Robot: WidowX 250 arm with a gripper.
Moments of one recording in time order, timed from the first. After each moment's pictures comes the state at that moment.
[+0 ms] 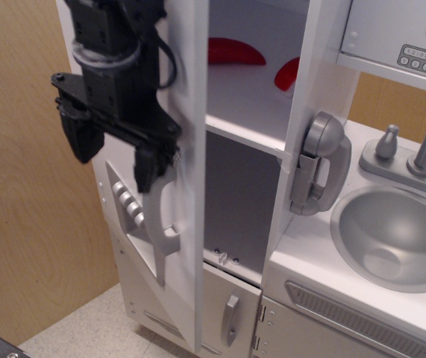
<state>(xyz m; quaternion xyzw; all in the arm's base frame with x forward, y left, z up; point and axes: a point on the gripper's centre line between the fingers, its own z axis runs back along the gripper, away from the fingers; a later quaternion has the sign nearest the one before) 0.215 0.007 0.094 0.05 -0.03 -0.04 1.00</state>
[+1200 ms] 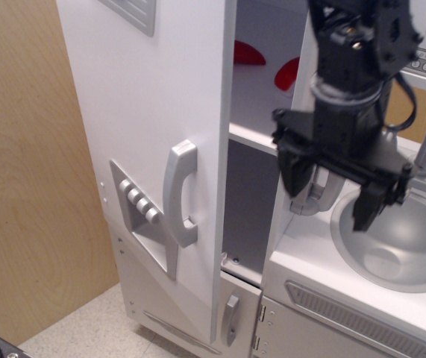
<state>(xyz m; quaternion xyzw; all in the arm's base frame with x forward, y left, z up) 0.274 -0.126 0.088 -0.04 -0.08 -0.10 0.99</state>
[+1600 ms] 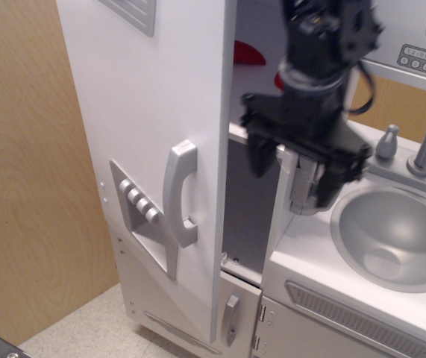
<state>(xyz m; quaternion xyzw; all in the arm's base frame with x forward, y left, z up) 0.275 -0.100 0.076 0.00 -0.07 -0.08 0.99</state>
